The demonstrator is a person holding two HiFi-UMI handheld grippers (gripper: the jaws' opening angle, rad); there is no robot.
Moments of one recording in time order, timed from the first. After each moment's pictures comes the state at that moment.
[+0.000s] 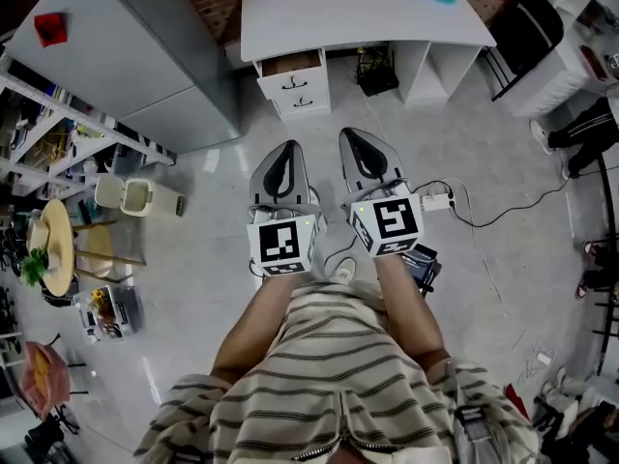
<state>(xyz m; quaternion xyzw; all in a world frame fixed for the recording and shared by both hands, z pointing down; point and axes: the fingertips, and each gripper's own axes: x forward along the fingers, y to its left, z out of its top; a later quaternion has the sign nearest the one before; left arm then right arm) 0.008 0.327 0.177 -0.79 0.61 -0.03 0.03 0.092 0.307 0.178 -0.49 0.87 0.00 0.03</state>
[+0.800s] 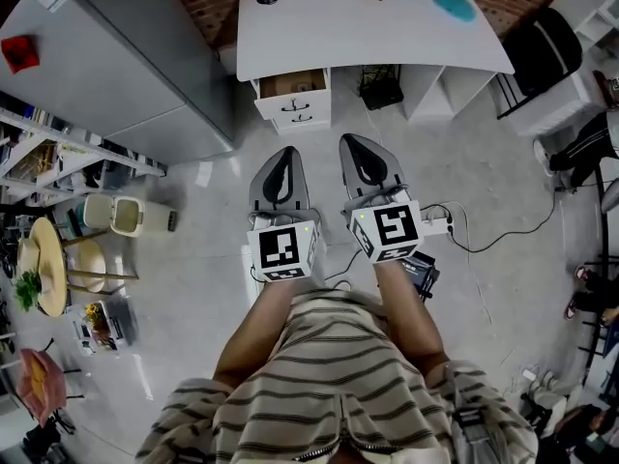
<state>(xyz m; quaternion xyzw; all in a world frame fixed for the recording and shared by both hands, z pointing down) -0.025 0.159 0.217 -0.78 0.62 -0.03 0.00 0.063 0.138 0.213 -0.48 0.88 -0.02 0.01</state>
